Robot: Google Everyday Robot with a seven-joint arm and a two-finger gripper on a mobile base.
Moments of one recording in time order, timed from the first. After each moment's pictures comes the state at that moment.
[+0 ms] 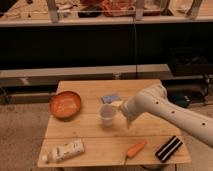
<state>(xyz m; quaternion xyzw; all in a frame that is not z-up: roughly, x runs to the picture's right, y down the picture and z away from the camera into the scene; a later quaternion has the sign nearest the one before) 0.068 0.147 0.744 -0.14 -0.27 -0.33 0.90</state>
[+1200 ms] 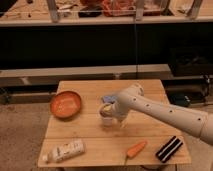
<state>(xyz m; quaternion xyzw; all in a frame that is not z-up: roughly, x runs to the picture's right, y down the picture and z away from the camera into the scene) 0.038 0.191 0.823 -0.23 -0.26 -0.35 0.87</state>
